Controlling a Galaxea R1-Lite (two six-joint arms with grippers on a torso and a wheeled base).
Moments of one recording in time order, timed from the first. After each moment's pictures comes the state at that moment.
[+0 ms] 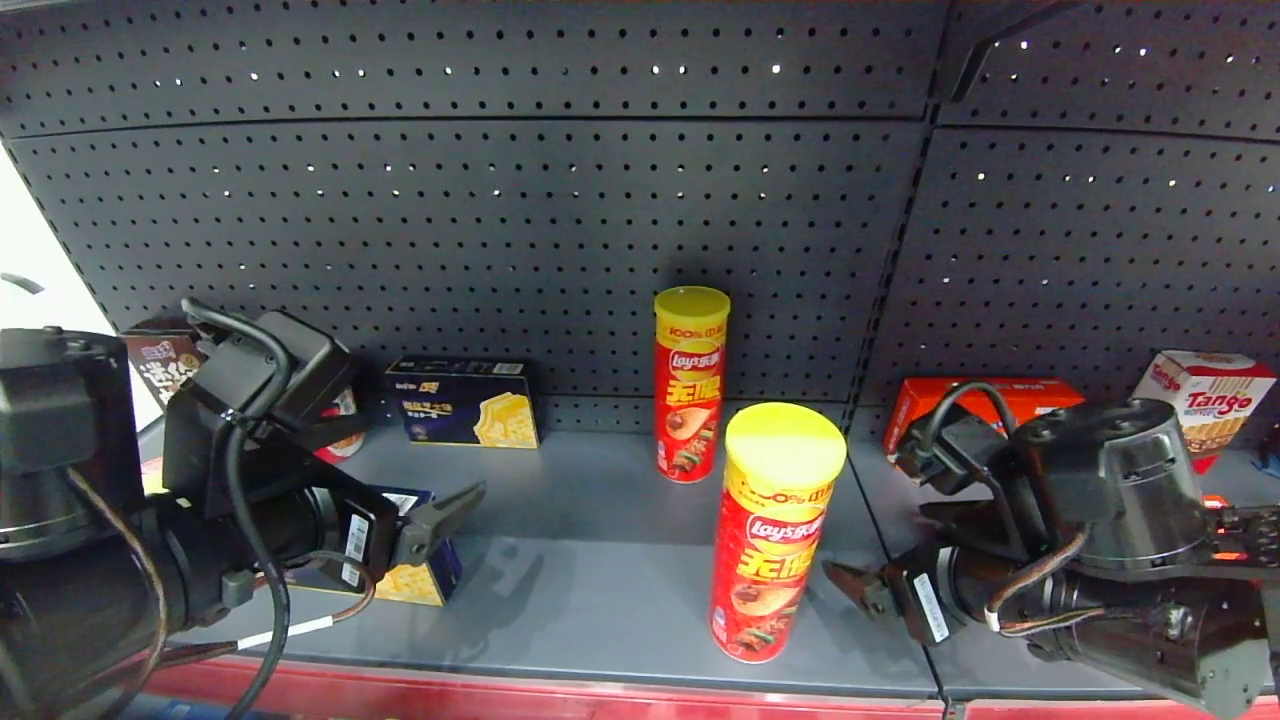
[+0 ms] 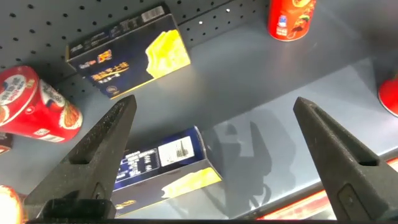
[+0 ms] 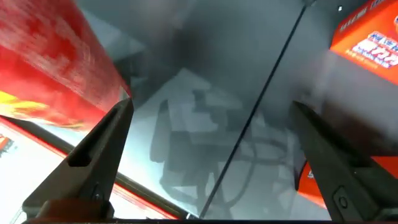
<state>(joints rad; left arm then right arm) -0.45 1.33 -0.62 -0.37 0.12 0.17 0.72 1.53 -0.69 -0.27 -0.33 0.01</state>
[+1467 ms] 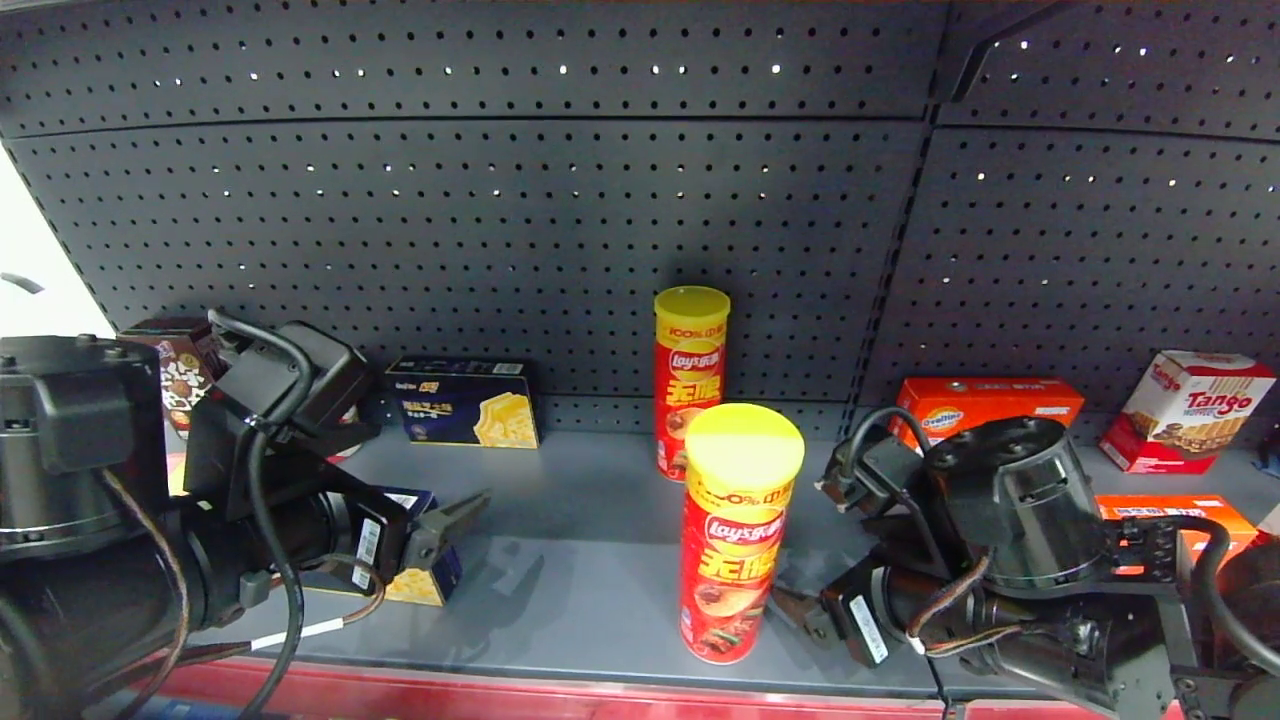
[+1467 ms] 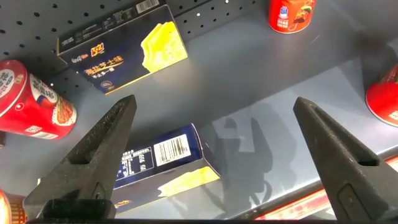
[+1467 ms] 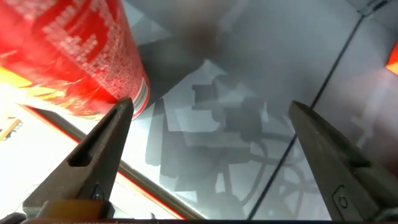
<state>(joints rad) -0.45 1.35 -0.62 -0.37 0.12 0.16 0.81 1.63 -0.75 -0.28 -0.32 0.01</state>
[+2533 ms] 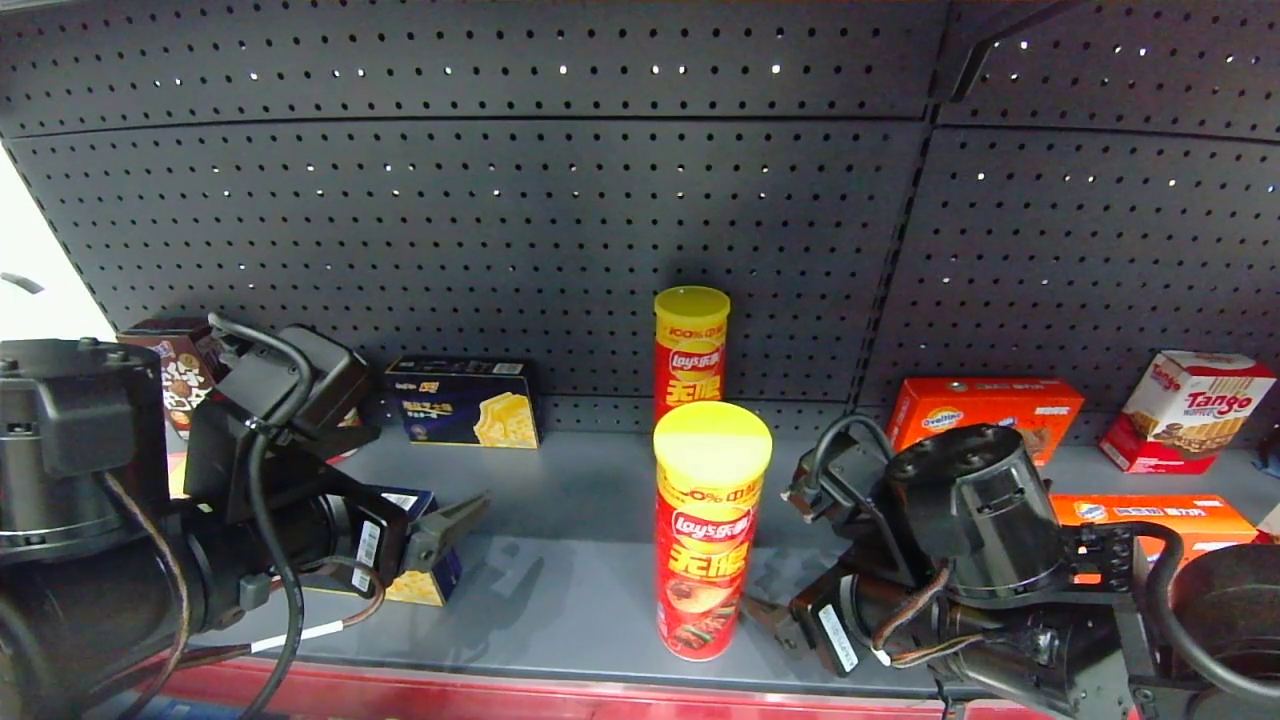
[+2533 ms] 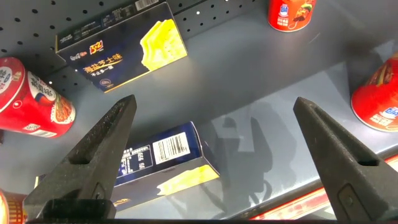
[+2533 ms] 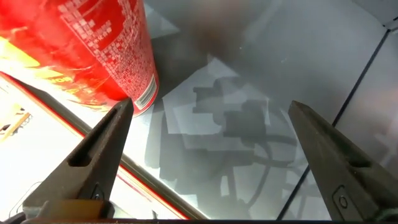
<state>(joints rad) -0.45 1.35 -0.61 -0.37 0.12 0.16 0.85 1.67 -0.78 -0.29 -0.32 0.01</state>
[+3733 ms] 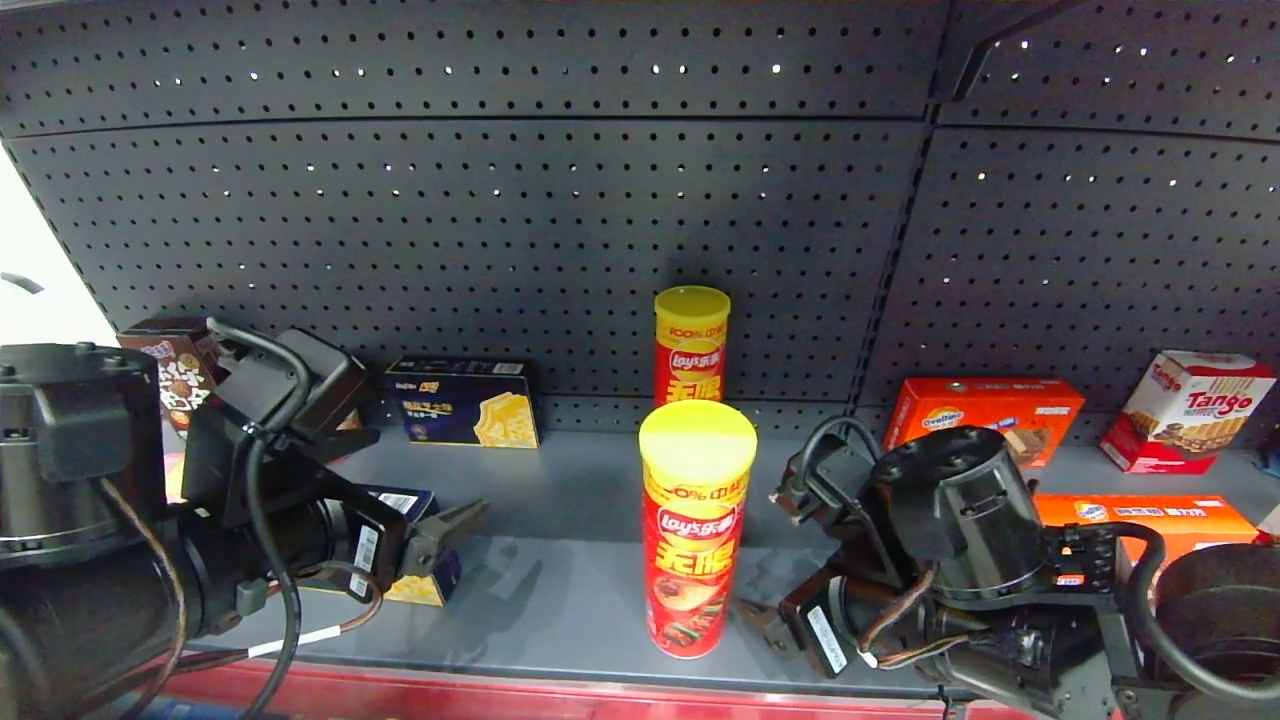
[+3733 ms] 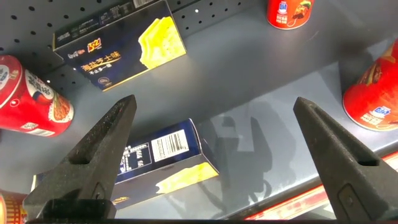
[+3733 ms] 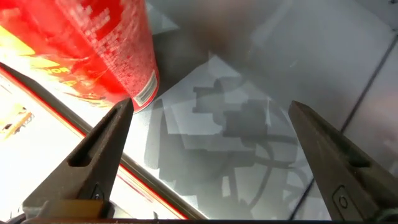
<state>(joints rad) -0.45 1.35 -0.60 -0.37 0.12 0.16 0.86 1.68 -0.79 -0.30 -0.32 0.01</state>
